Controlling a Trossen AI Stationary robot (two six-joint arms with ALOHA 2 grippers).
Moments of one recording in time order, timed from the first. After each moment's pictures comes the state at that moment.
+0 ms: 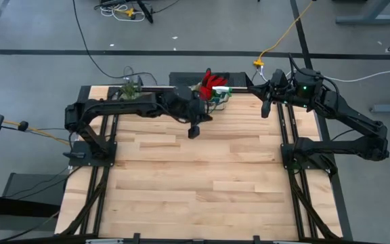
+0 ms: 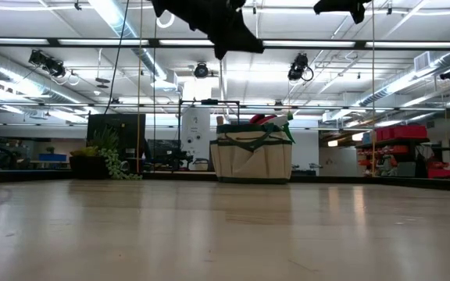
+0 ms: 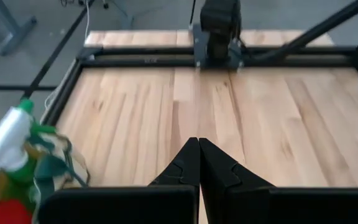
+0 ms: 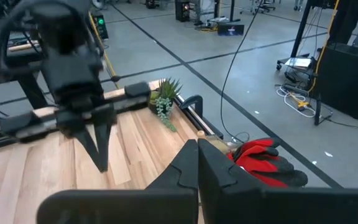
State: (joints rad) left arm 0.22 1.65 1.41 -0.23 0.14 0.12; right arm -0.46 0.90 1.15 -0.52 -0.06 0.02
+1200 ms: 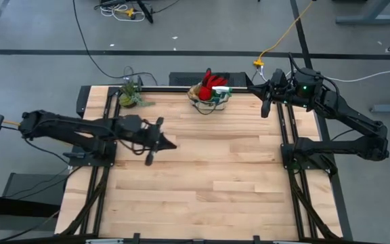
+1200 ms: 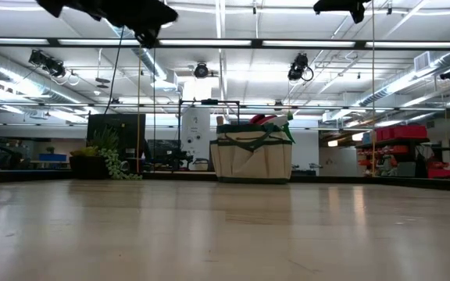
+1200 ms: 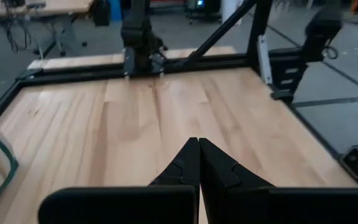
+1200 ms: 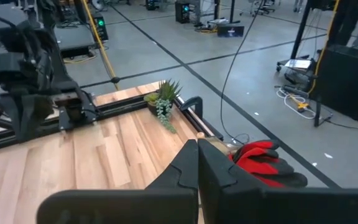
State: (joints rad) left arm -0.02 1.04 0.70 0.05 0.12 0.05; right arm -0.45 0.90 1.15 -0.51 -0.06 0.02
